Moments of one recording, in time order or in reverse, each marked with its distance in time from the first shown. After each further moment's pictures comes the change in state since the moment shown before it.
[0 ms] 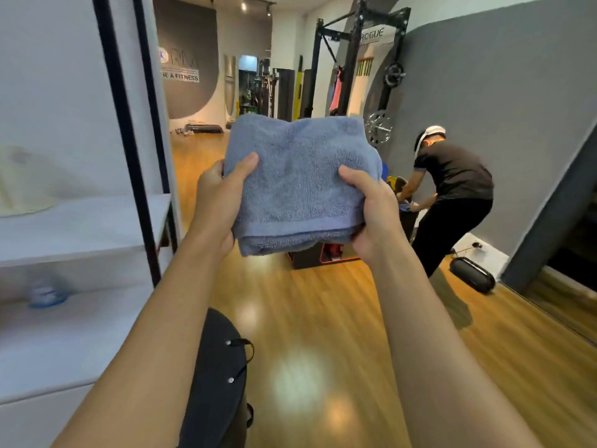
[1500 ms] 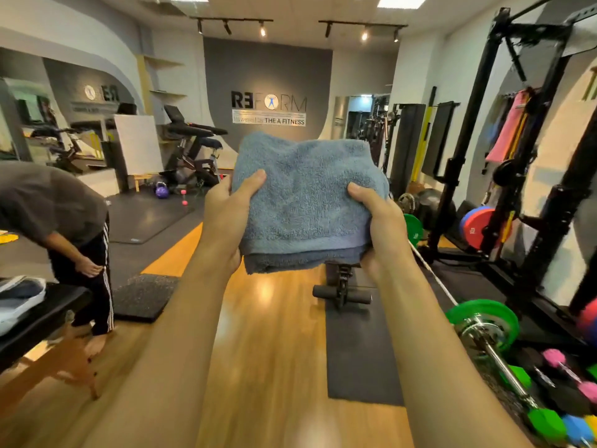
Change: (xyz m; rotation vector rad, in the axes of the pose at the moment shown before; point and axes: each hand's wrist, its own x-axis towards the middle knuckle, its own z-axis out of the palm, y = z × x) left_hand 1.508 -0.421 0.051 0.066 0.307 0.200; right_hand 1.562 0.426 0.314 0.102 -0.356 0.015
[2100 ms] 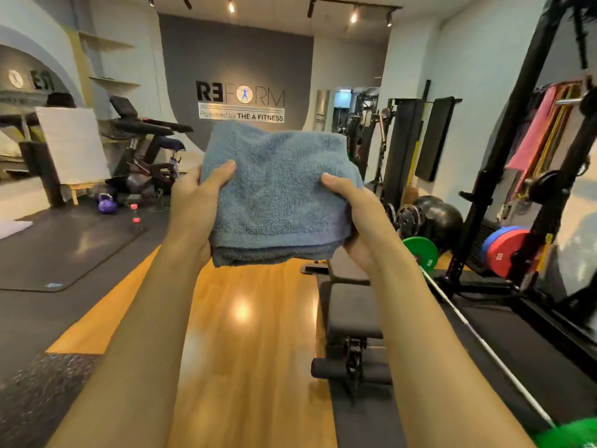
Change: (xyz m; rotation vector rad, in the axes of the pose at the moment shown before) left_hand 0.677 -0.269 0.042 -0.013 0.001 0.035; right_hand 0.671 0.251 0.055 -0.115 -0.128 0.096
